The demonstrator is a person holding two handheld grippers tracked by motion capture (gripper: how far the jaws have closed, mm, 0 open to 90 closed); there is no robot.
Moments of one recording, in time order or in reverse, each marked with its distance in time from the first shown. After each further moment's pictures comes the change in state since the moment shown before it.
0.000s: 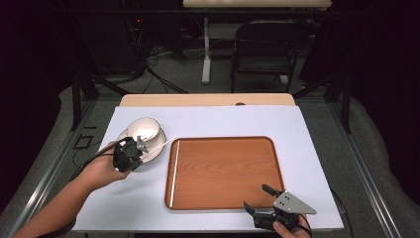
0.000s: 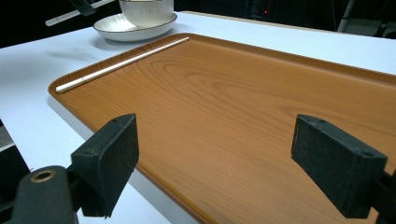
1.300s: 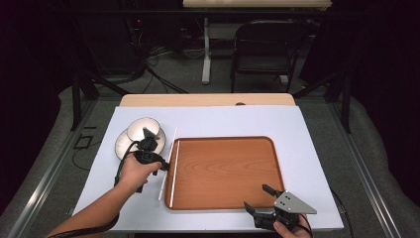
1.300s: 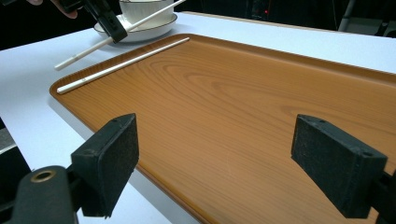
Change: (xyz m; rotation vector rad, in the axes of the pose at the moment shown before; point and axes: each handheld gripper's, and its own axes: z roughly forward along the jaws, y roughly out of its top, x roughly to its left) left arm -0.013 0.036 0.043 -0.026 -0.436 -0.819; right arm -0.001 0.000 0.000 -0.001 0.003 0.008
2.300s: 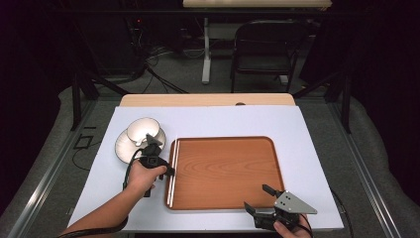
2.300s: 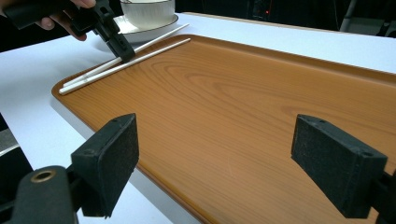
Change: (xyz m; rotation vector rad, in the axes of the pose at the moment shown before) left arm 0.008 -0.005 0.028 0.024 -0.047 -0.118; right arm 0.000 0.000 -0.001 -0.002 0.006 0.006
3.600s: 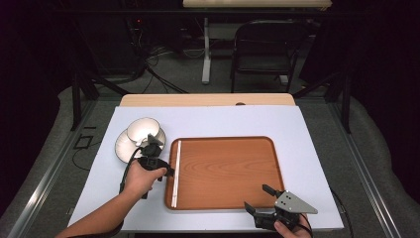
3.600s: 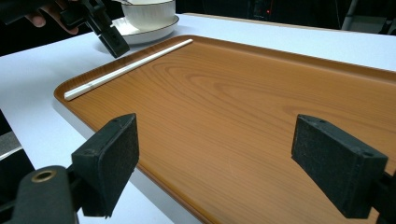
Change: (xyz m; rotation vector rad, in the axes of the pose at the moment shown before) left arm -0.015 -0.010 -0.016 -0.024 0.090 0.104; right arm -0.001 0.000 0.000 -0.004 0.005 0.007
